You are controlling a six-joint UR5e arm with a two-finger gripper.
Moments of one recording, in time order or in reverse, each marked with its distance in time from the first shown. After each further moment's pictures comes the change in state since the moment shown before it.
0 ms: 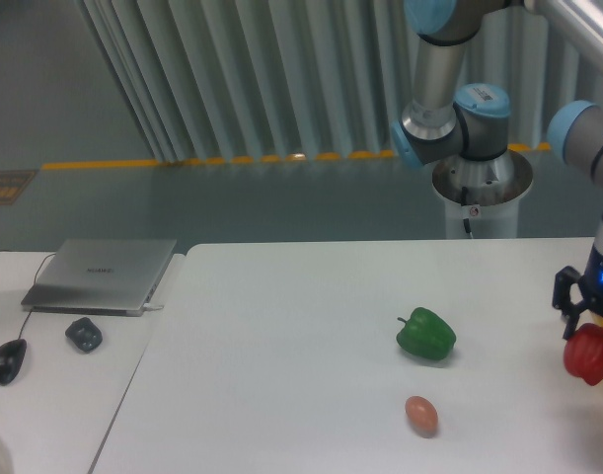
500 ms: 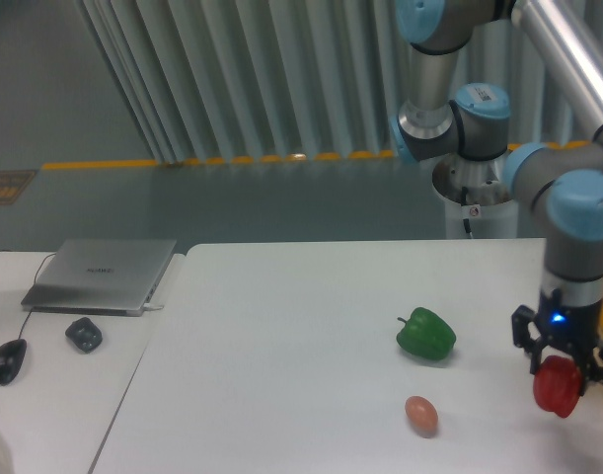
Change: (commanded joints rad) arm -0.141 -0.068 -0.049 0.104 0.221 -0.108
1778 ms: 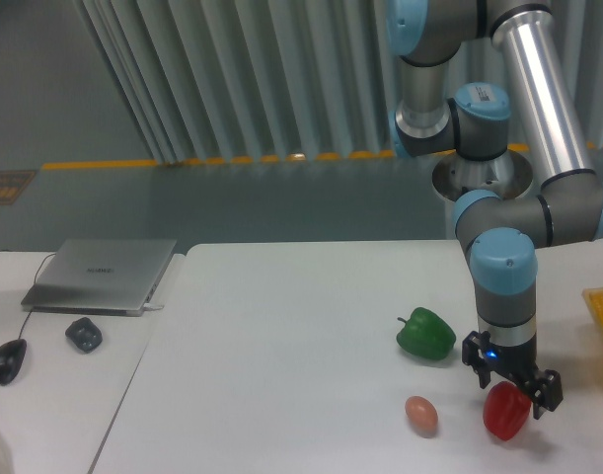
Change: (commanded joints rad) arm -0.052 -0.022 -0.036 0.081 0.044 0.015
